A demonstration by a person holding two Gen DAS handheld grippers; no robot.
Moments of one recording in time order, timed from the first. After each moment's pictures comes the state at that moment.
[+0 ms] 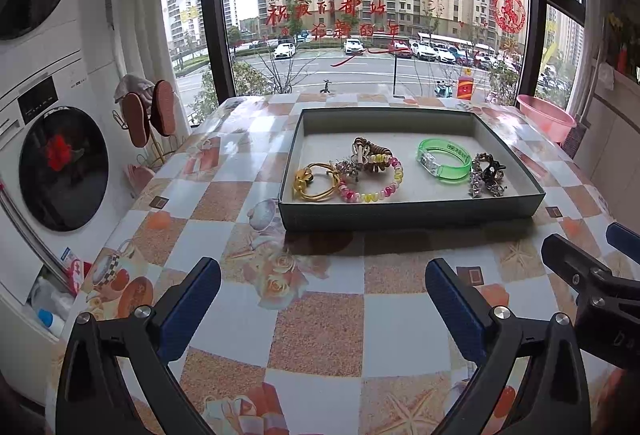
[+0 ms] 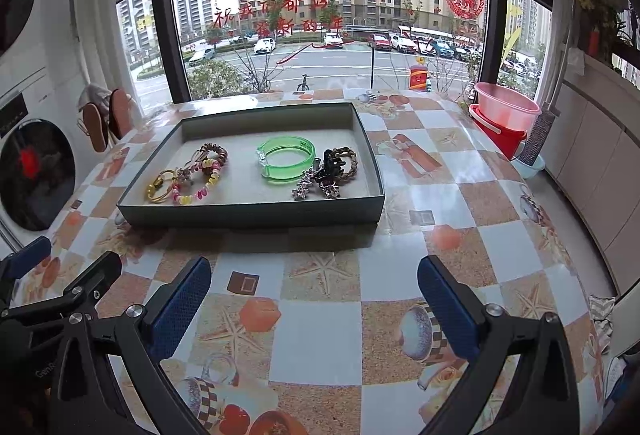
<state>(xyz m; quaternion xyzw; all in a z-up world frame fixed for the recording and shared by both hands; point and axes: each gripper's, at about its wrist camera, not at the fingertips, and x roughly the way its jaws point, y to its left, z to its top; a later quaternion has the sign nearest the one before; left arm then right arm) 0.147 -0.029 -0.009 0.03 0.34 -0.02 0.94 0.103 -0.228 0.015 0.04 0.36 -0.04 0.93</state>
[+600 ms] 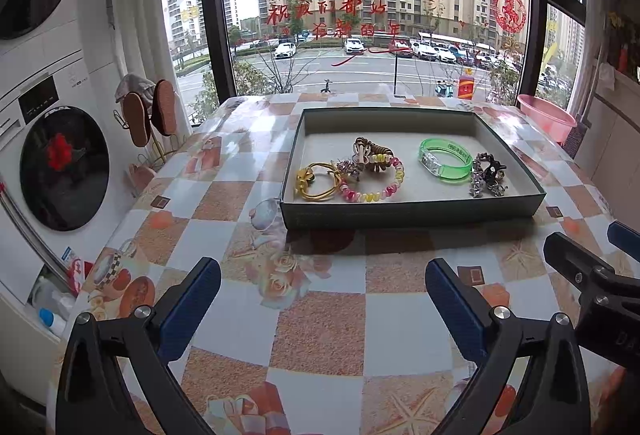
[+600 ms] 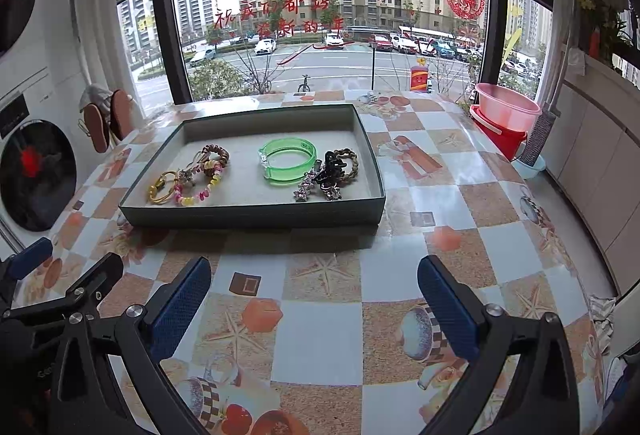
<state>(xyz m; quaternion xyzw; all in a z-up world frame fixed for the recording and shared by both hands) 0.147 -0.027 -0.008 0.03 0.34 -0.02 0.94 0.104 -0.227 0.016 0.04 0.36 -0.04 0.93</state>
